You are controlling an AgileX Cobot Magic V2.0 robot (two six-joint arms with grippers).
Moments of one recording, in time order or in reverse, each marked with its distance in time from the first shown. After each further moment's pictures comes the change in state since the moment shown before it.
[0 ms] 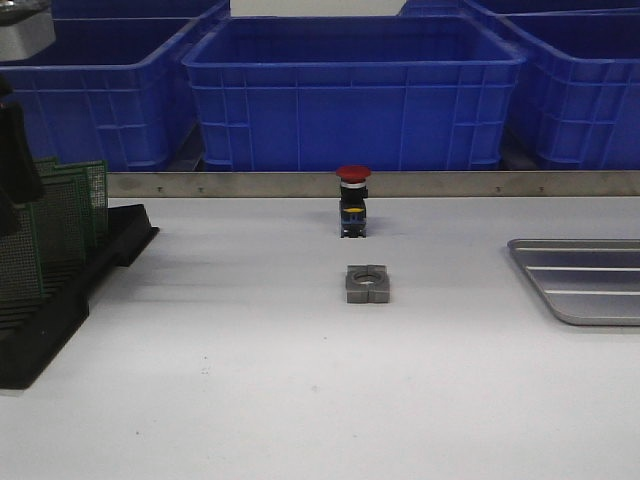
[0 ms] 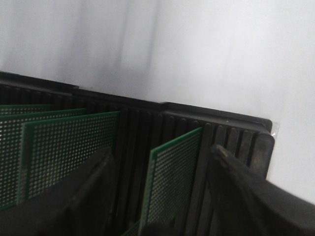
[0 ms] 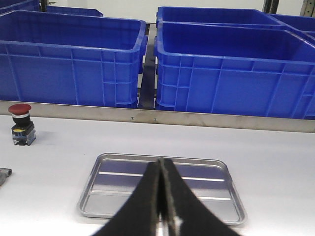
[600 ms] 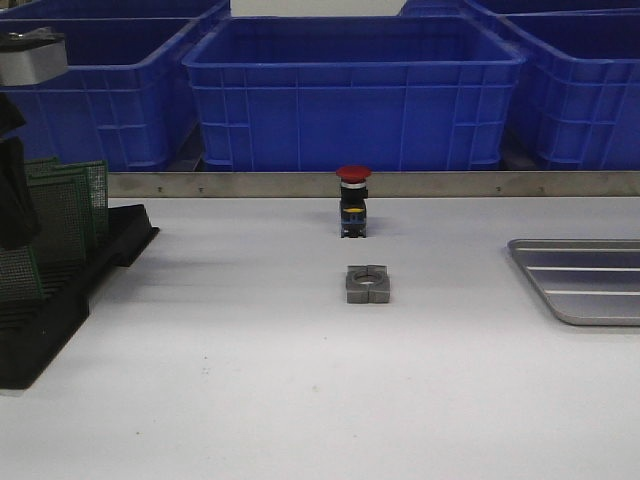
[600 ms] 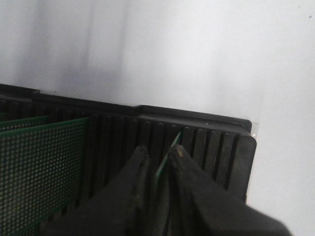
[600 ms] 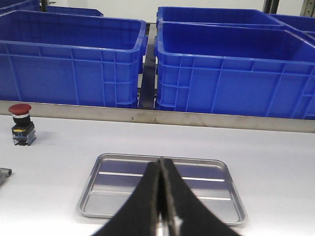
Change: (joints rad) left arm 0.000 0.053 -0.023 0.002 0.072 0.006; right arm 0.000 0.000 0.000 0.000 0.000 0.000
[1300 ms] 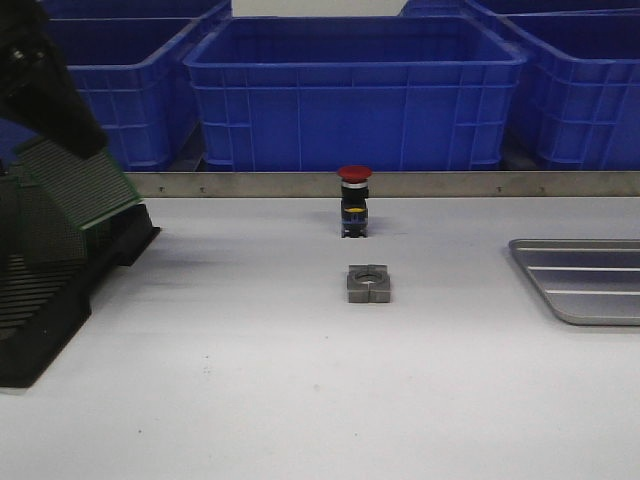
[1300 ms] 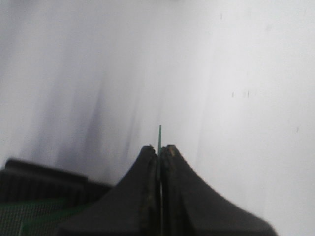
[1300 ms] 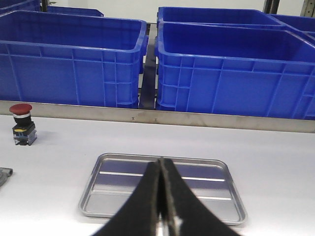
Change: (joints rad) left arm -0.016 -0.003 -0.138 -0.301 0.098 0.004; right arm 0.000 0.000 0.000 0.000 0.000 0.000
